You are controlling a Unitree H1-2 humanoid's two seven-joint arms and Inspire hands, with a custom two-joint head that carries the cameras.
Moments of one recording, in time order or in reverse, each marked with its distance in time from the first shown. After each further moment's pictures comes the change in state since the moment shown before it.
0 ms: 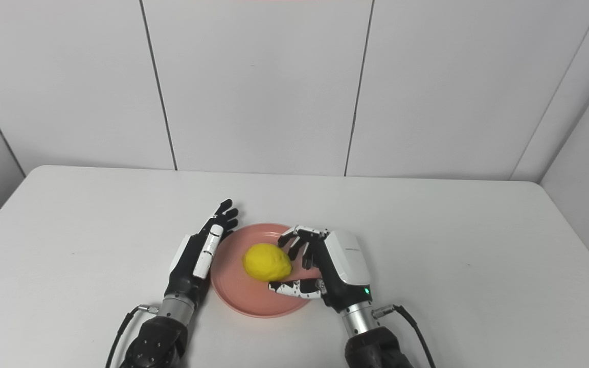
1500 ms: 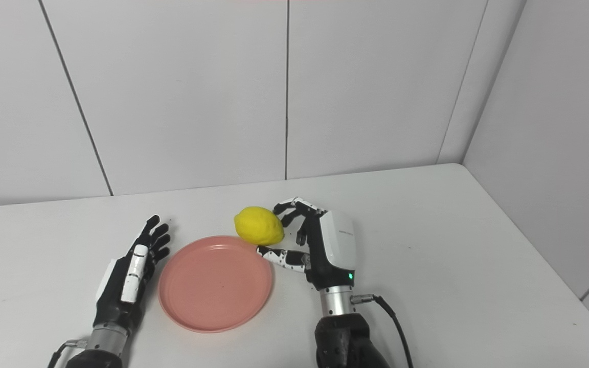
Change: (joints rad) left arm -0.006 0.042 0.041 0.003 -0.065 -0.025 -0.077; right arm 0.006 0.012 -0.061 -0.067 0.028 0.104 -0.262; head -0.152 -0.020
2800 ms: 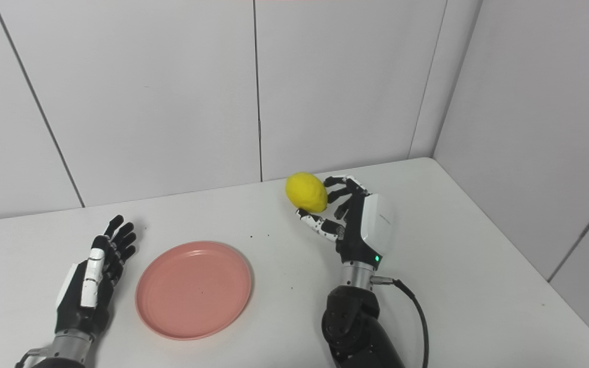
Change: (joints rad) left arm -0.046 0.064 0.033 0.068 -0.131 -0.062 -0.090; right arm -0.049 0.003 -0.171 0.032 0.079 0.181 -0.172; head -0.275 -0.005
